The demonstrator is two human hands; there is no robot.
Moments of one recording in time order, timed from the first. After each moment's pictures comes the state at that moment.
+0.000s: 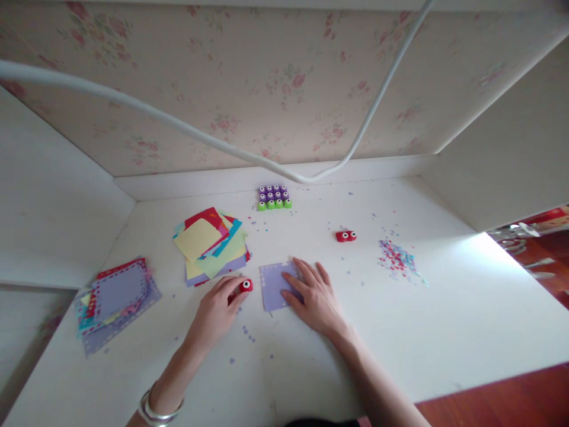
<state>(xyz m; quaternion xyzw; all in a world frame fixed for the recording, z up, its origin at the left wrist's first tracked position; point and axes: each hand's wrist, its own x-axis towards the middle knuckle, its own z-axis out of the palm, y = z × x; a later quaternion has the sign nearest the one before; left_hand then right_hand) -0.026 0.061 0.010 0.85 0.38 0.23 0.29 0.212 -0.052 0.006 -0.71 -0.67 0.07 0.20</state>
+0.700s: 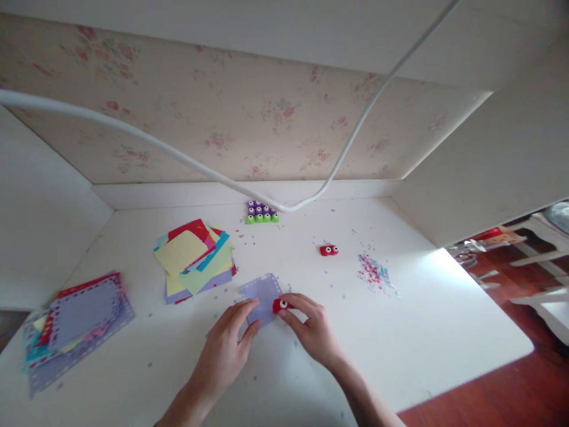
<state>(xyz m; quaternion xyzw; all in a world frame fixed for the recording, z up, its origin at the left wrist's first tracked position) 0.007 0.015 0.016 0.87 0.33 0.27 0.26 0.208 -0.071 0.032 -0.67 -0.51 0.30 0.45</state>
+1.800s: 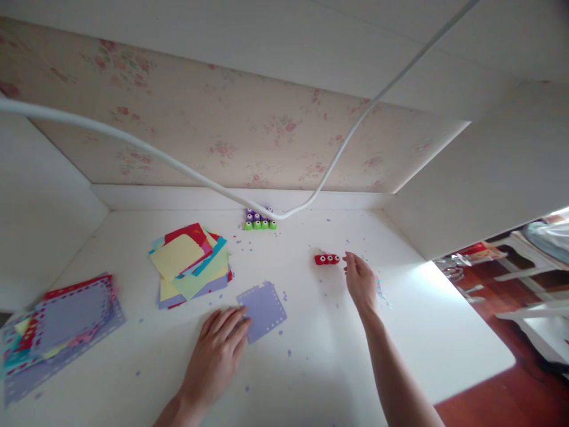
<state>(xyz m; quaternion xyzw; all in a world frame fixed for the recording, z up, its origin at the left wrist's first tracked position) -0.005 0.014 -0.009 0.94 0.28 0.19 0.08 0.363 -0.047 0.028 -0.87 -0.30 0.03 0.40</state>
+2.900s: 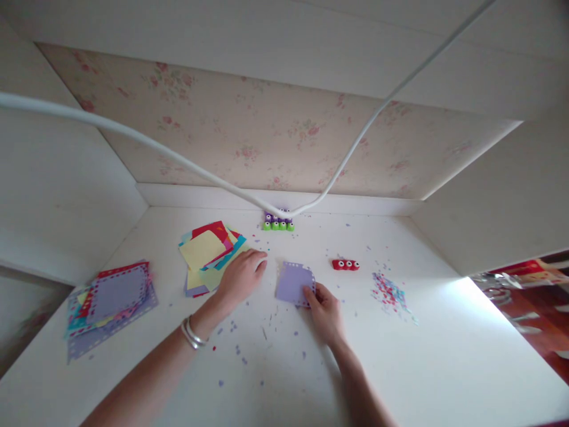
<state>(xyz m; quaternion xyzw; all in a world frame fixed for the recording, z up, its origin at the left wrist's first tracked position) 0.051 0.123 0.037 0.89 0.36 0.22 0.15 0.236 -0.036 -0.014 -0.72 -0.32 0.33 0.52</state>
